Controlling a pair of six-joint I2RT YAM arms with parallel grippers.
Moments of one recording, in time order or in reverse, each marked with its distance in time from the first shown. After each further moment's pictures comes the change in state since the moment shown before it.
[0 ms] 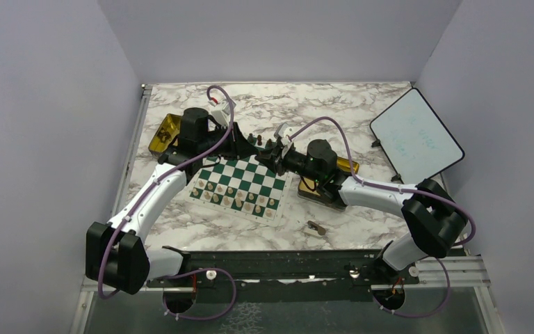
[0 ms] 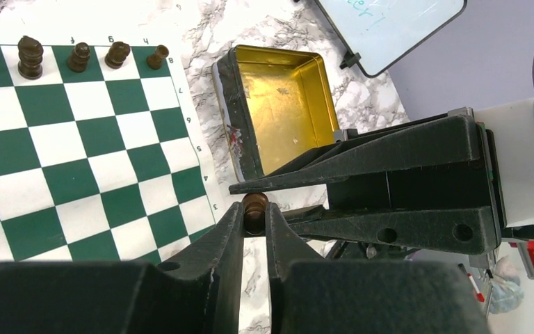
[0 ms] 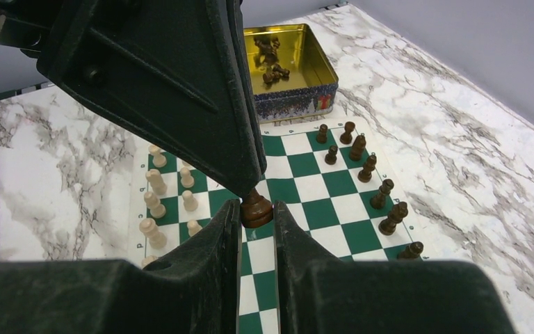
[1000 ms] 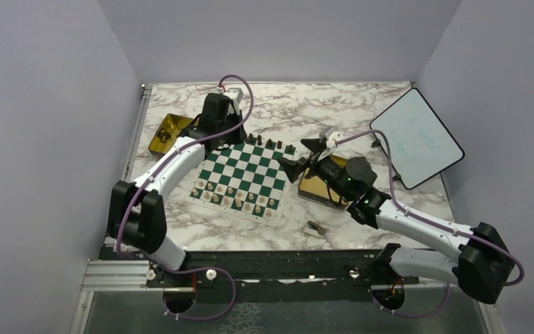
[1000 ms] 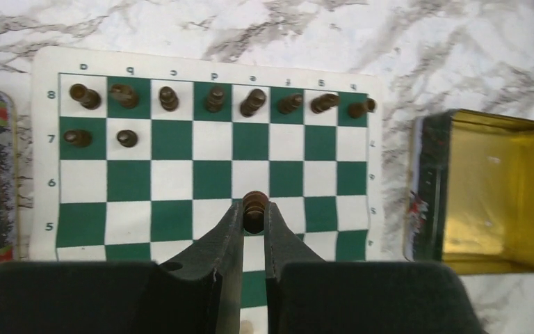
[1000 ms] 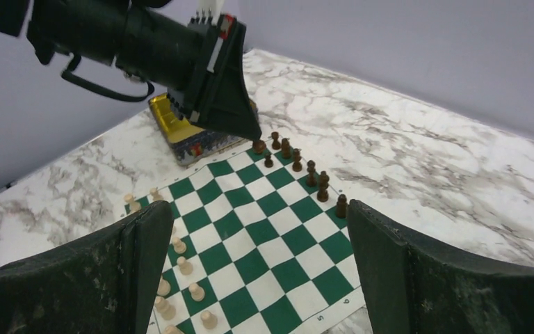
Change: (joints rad) left arm -0.040 0.261 0.221 -0.132 -0.480 0.194; right arm 0.000 -0.405 -0.216 -0.066 0.296 0.138
